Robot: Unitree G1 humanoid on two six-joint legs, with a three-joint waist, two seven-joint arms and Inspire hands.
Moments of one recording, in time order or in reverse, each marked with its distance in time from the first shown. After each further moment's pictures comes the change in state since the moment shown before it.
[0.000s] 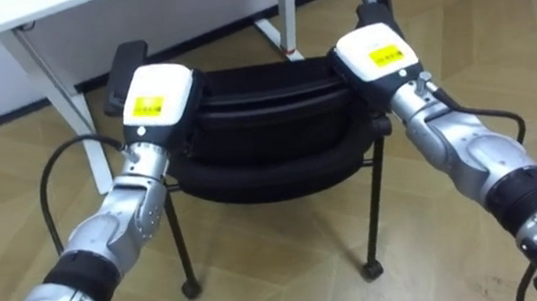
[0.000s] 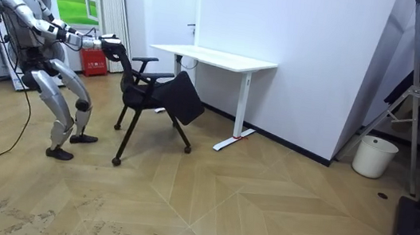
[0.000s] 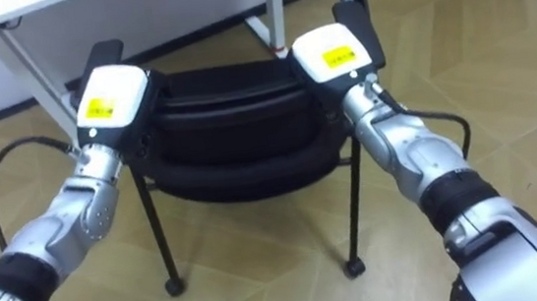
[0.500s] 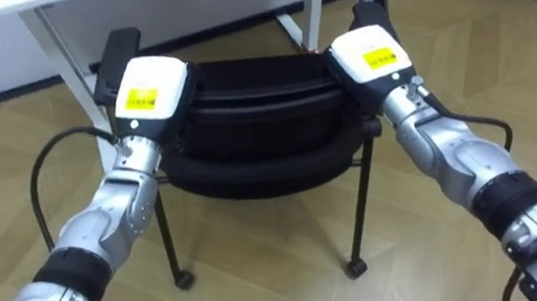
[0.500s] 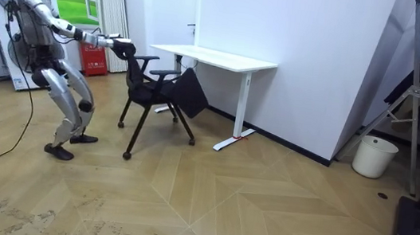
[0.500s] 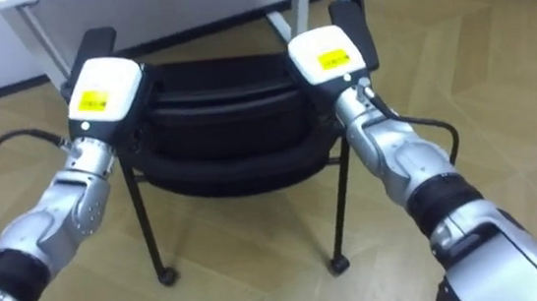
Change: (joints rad) left arm 0.002 0.029 0.030 0.010 0.053 -0.014 0.020; right arm -0.001 0.070 0.009 0.033 0.003 0.053 -0.039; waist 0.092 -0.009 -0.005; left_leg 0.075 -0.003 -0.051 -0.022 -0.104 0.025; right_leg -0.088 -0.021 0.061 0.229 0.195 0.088
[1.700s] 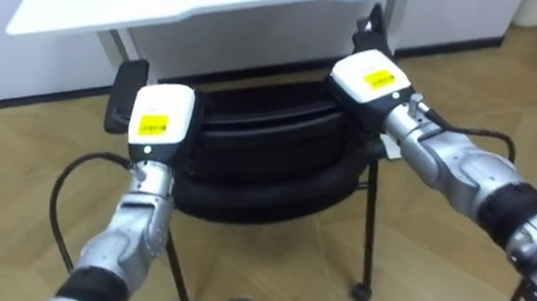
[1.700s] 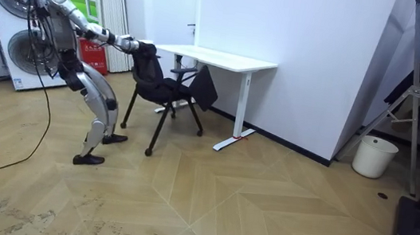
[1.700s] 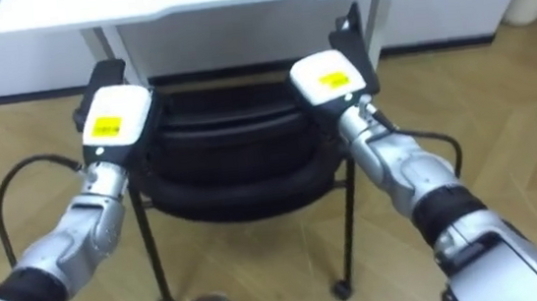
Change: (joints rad) left arm 0.064 -0.073 -0.063 -0.005 -0.047 0.073 0.018; right arm 0.040 -0.045 -0.023 0.029 -0.025 -0.097 0.025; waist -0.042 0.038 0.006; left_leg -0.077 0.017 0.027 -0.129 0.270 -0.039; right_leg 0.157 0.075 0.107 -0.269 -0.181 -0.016
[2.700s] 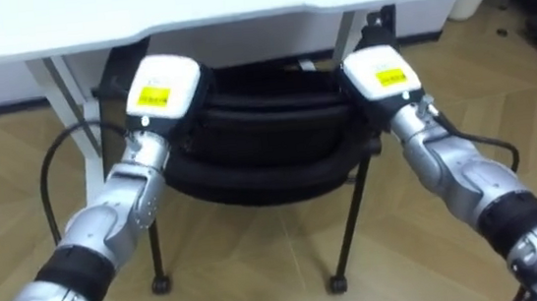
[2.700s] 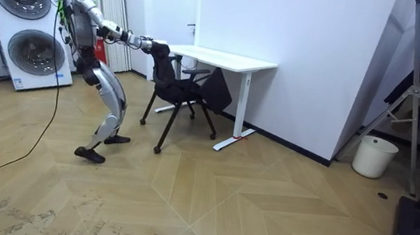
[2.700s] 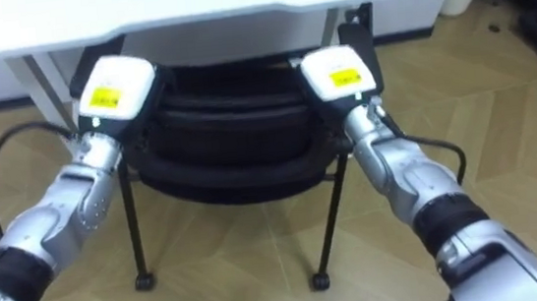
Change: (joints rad) left arm -0.058 0.069 0.004 -0.089 0.046 -0.017 -0.101; right arm 0.040 0.024 -0.026 -0.047 0.061 0.060 -0.043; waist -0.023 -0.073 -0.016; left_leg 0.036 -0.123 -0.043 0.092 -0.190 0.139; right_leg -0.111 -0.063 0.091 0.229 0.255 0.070
